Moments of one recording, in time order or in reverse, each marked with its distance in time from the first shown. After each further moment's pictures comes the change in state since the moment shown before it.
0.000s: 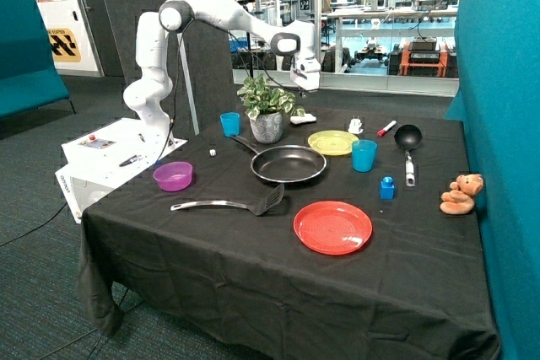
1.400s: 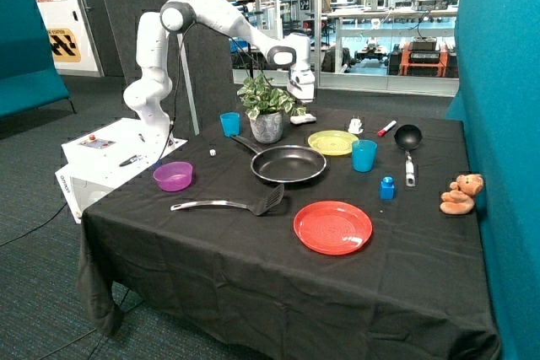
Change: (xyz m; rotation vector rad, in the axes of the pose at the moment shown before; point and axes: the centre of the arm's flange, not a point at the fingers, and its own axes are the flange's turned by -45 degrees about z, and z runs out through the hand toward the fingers) arm -0.013 -0.019 0.047 -0.001 -0.001 0.020
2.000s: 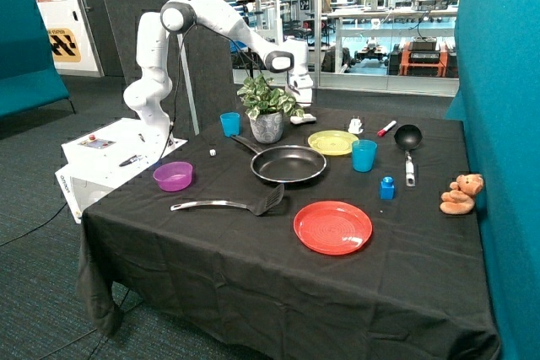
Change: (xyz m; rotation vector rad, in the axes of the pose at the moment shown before) arm -0.006 -0.004 0.019 0.000 0.007 -0.008
